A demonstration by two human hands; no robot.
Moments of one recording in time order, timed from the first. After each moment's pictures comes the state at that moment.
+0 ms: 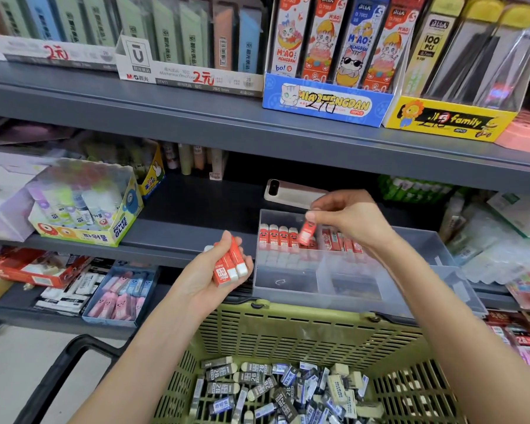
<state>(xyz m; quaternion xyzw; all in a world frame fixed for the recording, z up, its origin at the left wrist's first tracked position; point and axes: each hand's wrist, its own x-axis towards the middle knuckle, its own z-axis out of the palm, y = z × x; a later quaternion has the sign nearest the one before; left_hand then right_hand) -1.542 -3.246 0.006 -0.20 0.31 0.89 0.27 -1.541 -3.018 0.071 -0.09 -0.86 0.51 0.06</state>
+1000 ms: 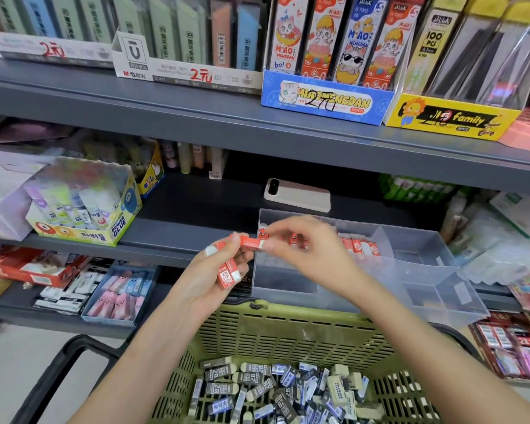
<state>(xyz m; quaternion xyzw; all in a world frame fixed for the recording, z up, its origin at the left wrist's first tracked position) -1.539 -3.245 0.002 -0.06 0.42 0.87 0.26 -1.510 -3.071 0.050 0.12 -0.91 0.38 0.12</state>
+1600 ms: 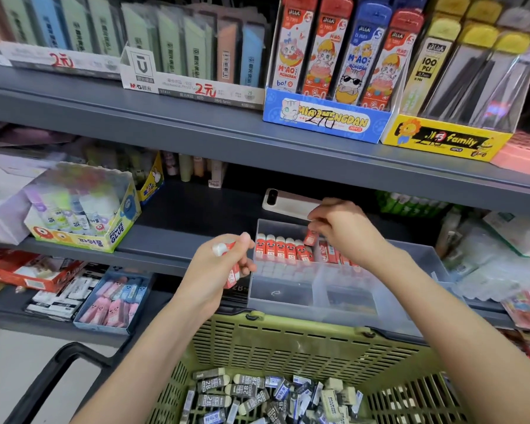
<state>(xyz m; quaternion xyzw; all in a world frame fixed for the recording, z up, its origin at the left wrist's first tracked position) -1.544 -3.234 0.013 0.00 0.62 0.77 0.14 -1.550 -3.019 0.078 0.06 -0.99 0.09 0.08</state>
